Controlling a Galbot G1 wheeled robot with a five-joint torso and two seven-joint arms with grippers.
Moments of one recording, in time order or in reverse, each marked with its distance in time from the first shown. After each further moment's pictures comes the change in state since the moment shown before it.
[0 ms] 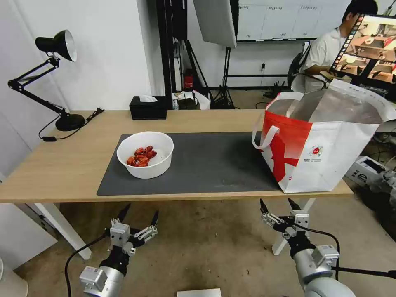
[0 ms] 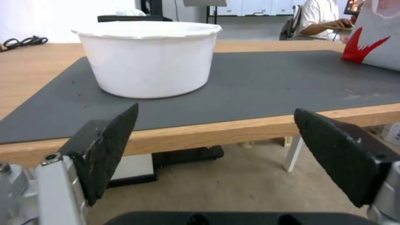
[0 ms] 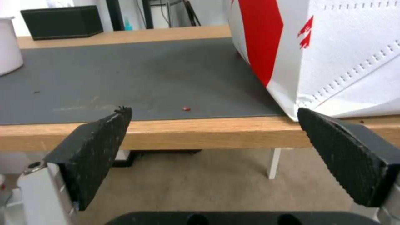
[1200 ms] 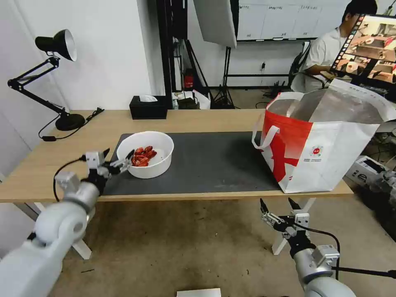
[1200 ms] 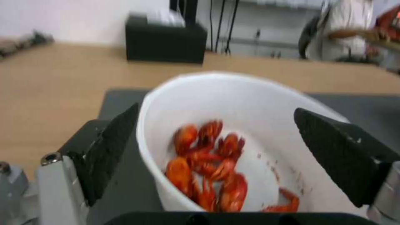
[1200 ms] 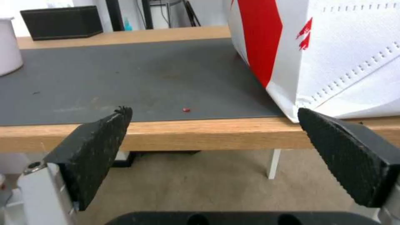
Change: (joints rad) left arm -0.746 0.527 0.112 0.291 -0.738 0.444 -0.212; right arm 0.001 -0.001 0.001 0.003 0.001 0.000 0.001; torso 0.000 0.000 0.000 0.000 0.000
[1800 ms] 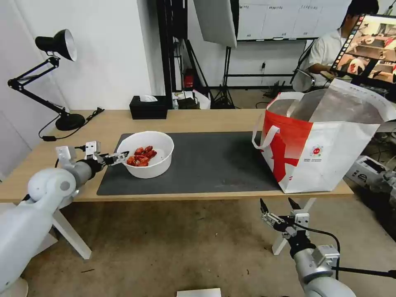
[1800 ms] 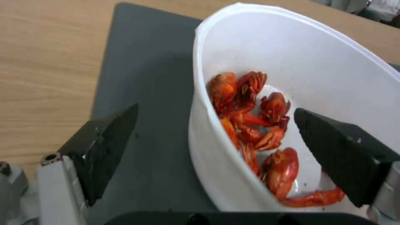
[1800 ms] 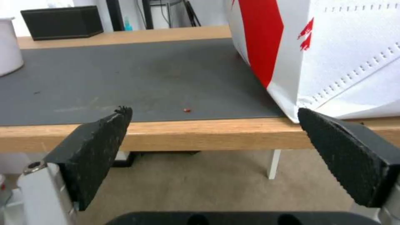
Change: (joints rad) left arm -0.261 0.042 0.121 0.225 -0.296 0.291 -0.071; right arm 0.000 0.000 0.000 0.000 0.000 -0.001 0.000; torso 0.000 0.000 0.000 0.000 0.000
